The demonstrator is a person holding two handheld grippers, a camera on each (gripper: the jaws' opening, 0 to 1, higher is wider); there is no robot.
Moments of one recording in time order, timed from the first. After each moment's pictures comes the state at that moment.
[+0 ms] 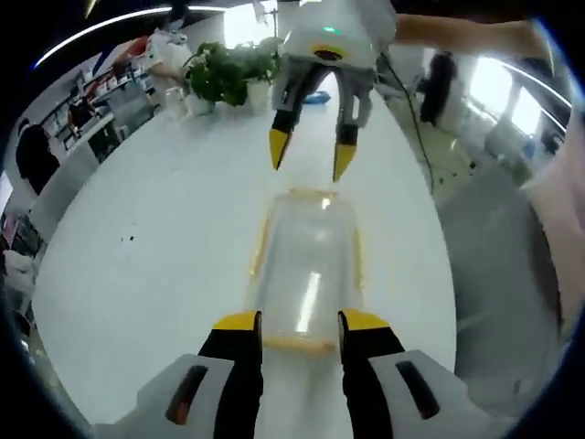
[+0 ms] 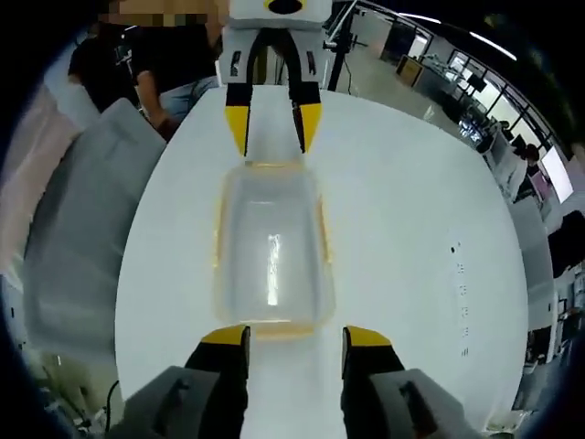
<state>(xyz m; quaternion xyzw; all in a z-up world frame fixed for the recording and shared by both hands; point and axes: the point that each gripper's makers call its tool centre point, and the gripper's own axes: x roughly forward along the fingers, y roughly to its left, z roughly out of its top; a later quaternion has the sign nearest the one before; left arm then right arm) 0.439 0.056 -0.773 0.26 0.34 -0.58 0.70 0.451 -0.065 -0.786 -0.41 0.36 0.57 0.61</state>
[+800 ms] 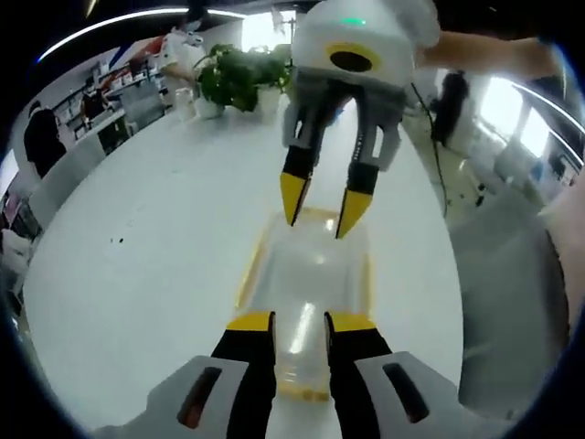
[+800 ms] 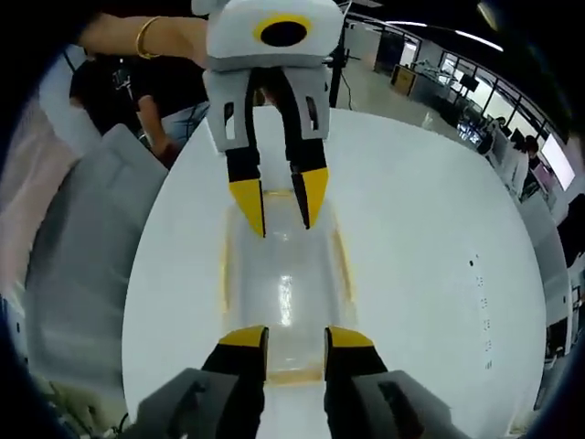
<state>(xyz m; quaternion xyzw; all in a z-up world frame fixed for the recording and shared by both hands) 0.439 0.019 -0.795 0.23 0.33 -0.57 0.72 0.437 -0.032 -0.802 -0.36 0.36 0.60 0.62</state>
